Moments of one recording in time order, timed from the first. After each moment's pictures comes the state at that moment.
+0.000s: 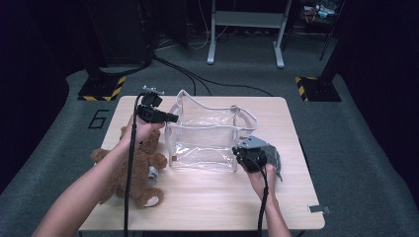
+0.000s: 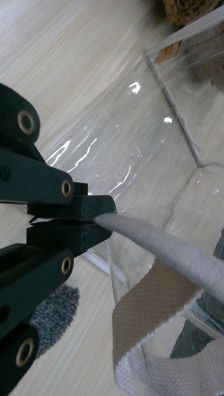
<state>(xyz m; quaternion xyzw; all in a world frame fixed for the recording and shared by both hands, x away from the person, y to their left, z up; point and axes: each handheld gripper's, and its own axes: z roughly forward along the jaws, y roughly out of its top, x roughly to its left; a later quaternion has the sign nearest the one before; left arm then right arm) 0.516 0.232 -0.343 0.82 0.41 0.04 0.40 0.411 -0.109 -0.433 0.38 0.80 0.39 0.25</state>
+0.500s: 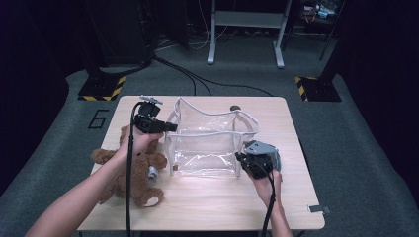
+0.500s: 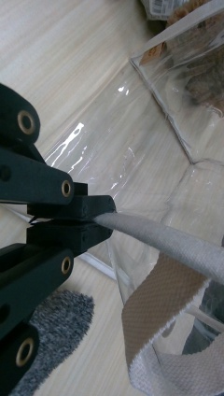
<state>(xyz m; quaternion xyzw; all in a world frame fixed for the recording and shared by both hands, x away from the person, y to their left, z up) 0.479 0.230 -0.343 0.81 0.41 0.04 0.41 0.390 -0.122 -0.433 0.38 0.79 0.41 0.23</state>
